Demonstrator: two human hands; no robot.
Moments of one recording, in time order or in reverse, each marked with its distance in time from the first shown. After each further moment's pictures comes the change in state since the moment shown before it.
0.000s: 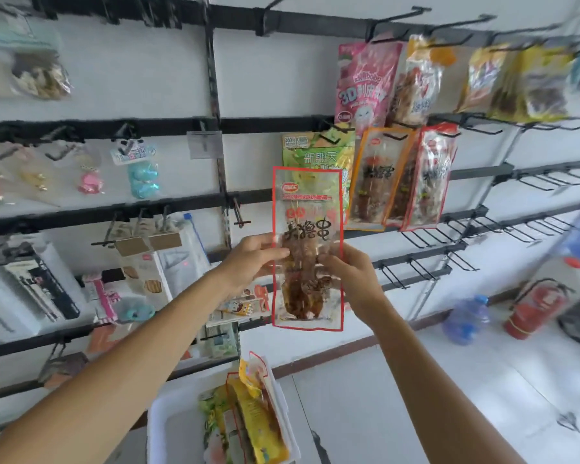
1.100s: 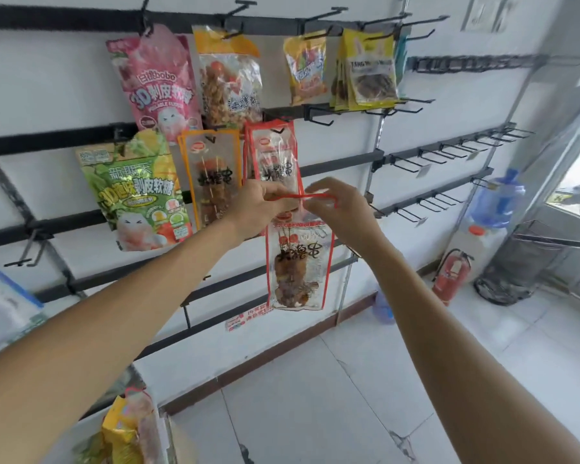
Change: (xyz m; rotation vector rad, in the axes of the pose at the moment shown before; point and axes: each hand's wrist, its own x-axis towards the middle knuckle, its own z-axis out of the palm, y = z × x) left_hand 0.126 0.093 0.345 0.405 -0.082 0.405; right_hand 0.033 -0.089 -0.333 -0.548 0.204 -0.335
